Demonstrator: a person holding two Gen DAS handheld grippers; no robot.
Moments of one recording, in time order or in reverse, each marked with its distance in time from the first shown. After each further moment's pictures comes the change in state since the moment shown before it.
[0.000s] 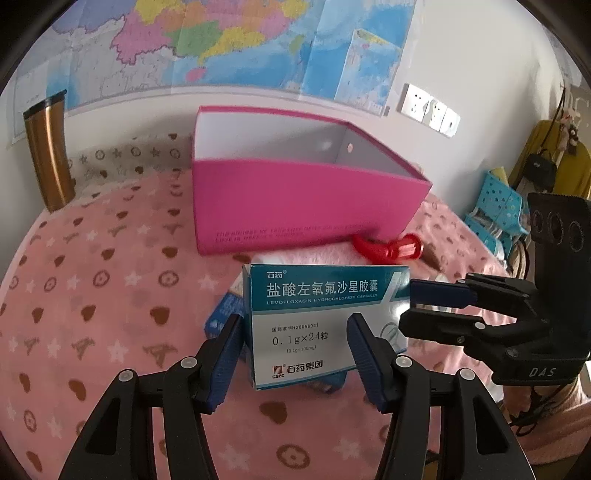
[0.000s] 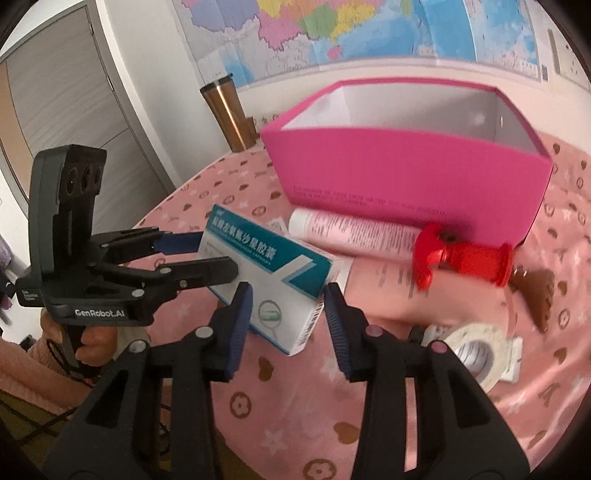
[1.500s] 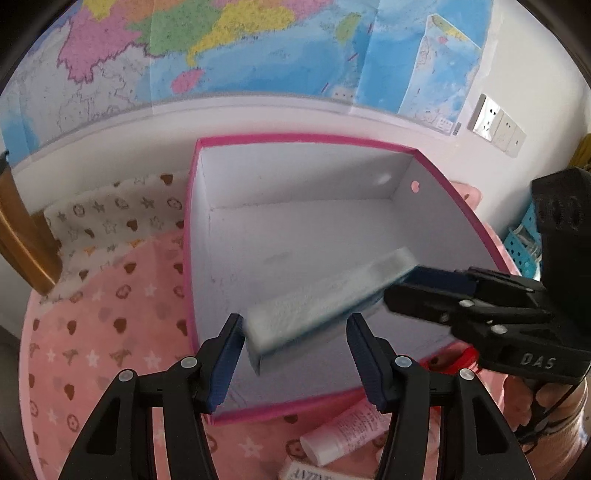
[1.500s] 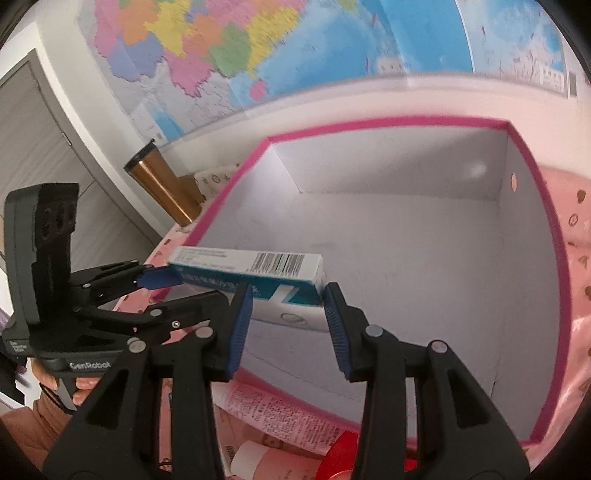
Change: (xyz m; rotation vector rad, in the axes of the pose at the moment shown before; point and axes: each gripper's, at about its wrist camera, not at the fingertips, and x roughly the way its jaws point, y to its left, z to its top) left arm 0.092 0.033 0.152 -0.012 0.140 0.121; right arm 0.079 -0.103 0.142 0.177 0.037 -0.017
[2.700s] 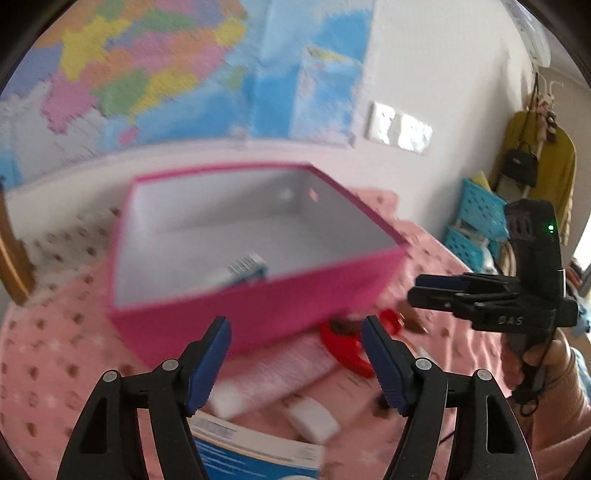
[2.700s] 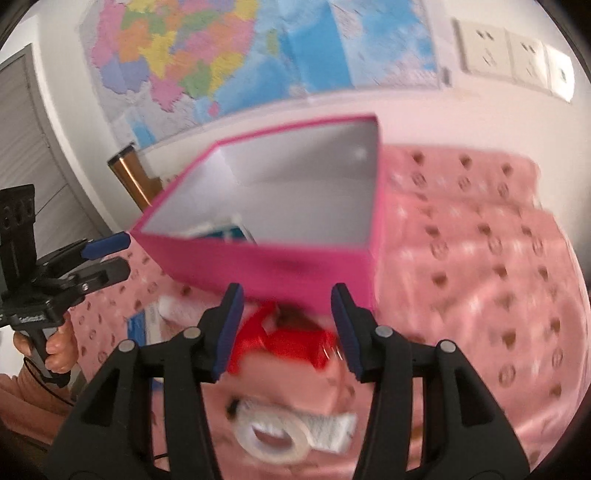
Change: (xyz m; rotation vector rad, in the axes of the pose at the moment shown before) left arm -0.043 -0.071 -0.078 0.139 -0.195 -0.188; right arm -0.115 -0.047 -0.095 0.000 -0.111 -0.193
